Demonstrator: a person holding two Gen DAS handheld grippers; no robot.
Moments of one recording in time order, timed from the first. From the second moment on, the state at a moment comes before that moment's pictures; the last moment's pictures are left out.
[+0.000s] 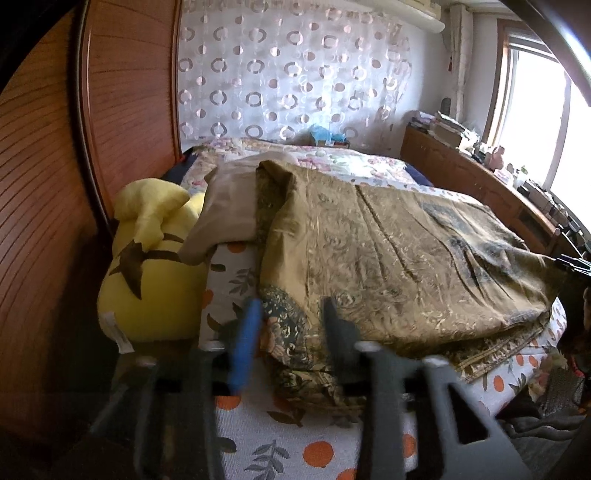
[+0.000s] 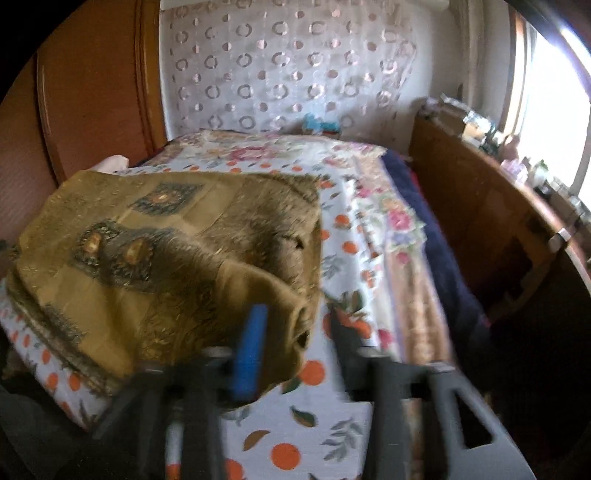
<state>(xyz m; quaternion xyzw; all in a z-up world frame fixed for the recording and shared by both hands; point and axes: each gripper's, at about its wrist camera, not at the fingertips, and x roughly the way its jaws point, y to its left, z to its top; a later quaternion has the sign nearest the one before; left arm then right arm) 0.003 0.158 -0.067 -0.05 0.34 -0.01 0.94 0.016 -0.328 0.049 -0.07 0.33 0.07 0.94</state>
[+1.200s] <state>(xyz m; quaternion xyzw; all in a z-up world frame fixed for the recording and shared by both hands) 0.016 0.166 -0.106 -0.08 0.38 0.01 0.92 0.083 -0.239 -0.017 -0.10 0.37 0.17 0.91</state>
